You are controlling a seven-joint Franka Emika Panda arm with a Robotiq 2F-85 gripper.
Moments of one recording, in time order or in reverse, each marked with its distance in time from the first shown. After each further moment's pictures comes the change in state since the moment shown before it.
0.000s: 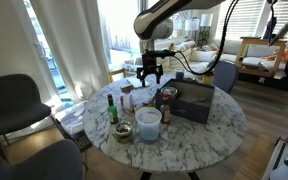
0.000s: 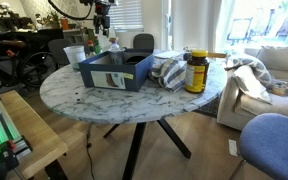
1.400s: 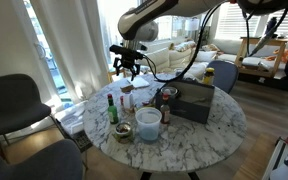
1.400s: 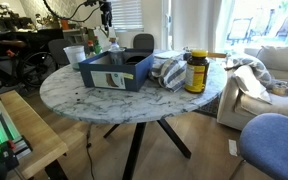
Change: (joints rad) arm 0.106 0.157 -0.031 0.228 0.101 0.290 0.886
